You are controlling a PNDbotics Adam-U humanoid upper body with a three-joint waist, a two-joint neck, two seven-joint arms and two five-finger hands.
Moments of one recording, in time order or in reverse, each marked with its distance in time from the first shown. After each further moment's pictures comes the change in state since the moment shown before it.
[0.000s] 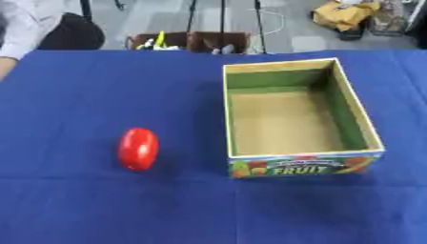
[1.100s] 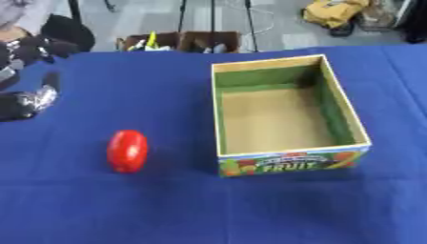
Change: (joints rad) left arm -0.351 0.338 -0.269 0.333 -0.341 -0.133 -0.485; right arm 0.009 -0.001 0.014 0.000 0.002 0.007 0.019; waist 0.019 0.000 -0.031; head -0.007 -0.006
